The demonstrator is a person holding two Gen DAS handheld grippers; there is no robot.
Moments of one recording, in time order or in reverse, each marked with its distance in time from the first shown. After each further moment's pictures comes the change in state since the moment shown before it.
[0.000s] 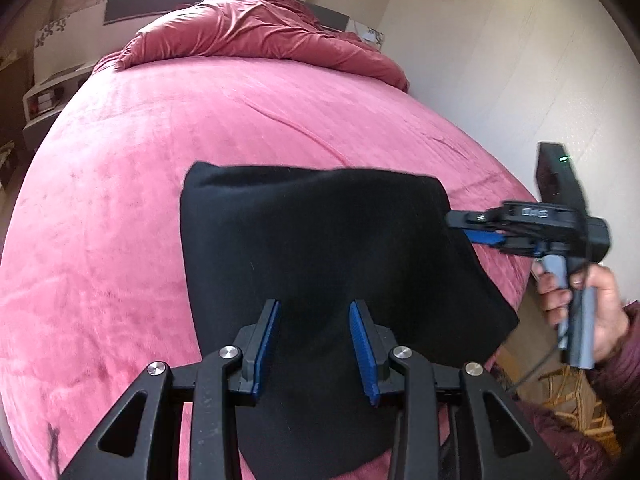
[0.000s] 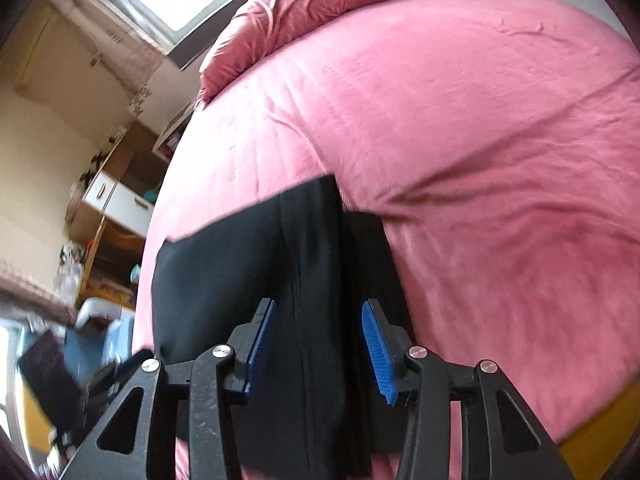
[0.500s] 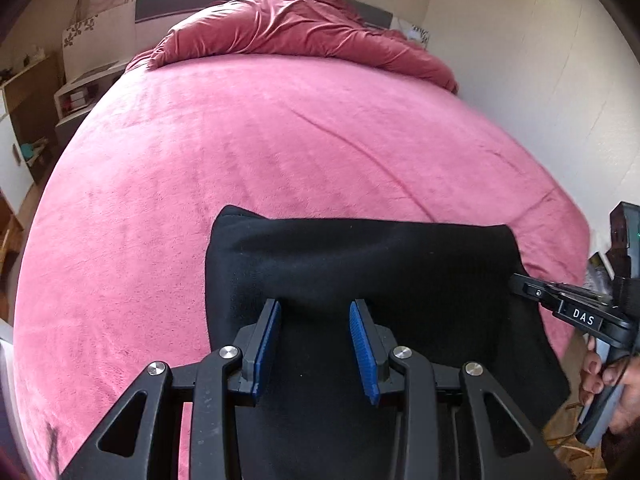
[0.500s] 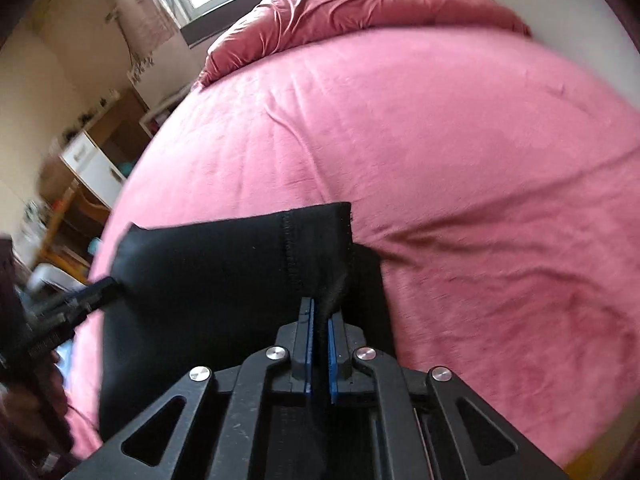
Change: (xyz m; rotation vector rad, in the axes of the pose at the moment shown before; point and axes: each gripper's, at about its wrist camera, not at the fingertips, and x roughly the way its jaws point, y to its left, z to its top) left arm 0.055 0.008 0.052 -0.039 0.013 0.186; right arm 0.015 0.025 -0.007 -0.247 -0.059 -0.178
